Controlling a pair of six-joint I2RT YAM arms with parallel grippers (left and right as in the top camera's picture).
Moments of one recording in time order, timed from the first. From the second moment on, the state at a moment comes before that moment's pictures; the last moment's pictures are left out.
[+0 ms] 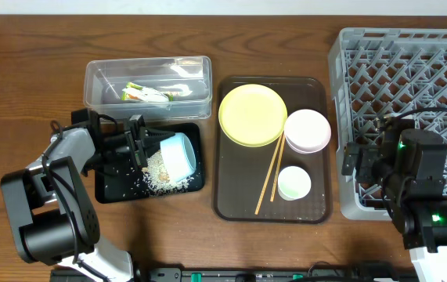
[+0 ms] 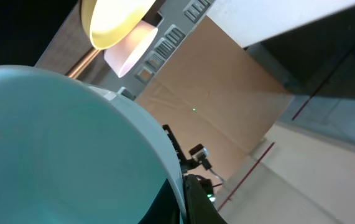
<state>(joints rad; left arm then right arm) 0.29 1.80 0.94 -0.81 1.49 -0.61 0.04 0.87 0.86 -0.77 0.02 0.10</state>
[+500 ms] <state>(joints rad) 0.29 1.80 0.94 -0.77 1.49 -0.74 0.04 0.87 0.86 -0.77 0.02 0.10</state>
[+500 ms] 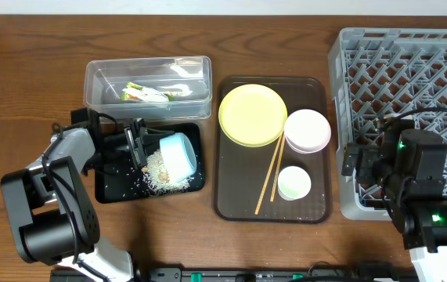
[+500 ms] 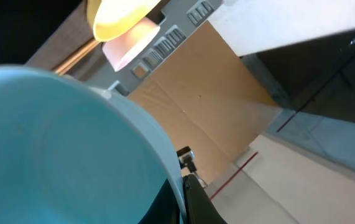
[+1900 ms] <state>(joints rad) -0.64 1.78 0.96 0.08 0.06 -0.25 0.04 0.87 0.86 -0.77 0.02 0.10</state>
